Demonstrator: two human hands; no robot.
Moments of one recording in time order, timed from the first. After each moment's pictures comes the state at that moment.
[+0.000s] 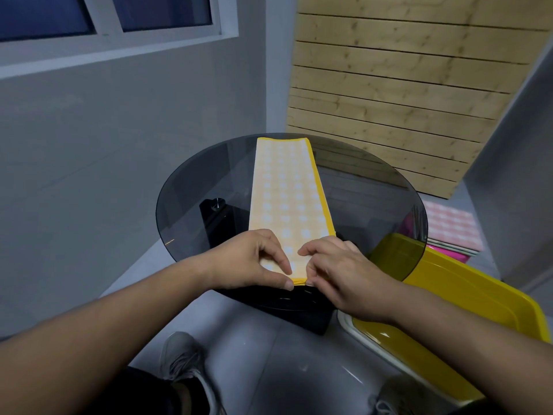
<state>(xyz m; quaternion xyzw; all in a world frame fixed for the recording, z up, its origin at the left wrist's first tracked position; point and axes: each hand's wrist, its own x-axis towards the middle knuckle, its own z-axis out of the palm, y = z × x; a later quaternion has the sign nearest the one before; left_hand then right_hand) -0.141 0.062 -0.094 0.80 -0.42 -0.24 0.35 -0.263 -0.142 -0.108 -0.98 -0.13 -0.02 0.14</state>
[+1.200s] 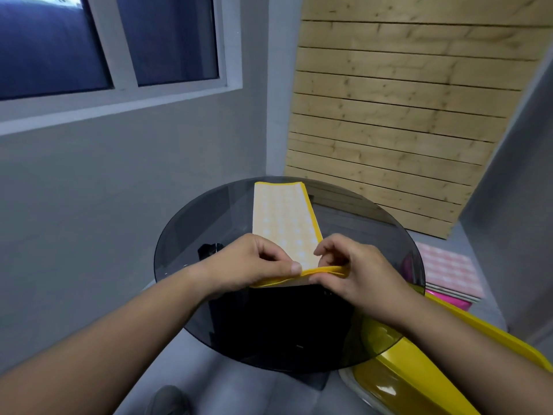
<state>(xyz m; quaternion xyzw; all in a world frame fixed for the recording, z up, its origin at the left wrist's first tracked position) -0.123 0.043 -0.027 0.76 -0.35 -0.28 0.48 -0.238 -0.159 -0.040 -0.94 -0.05 -0.16 0.31</state>
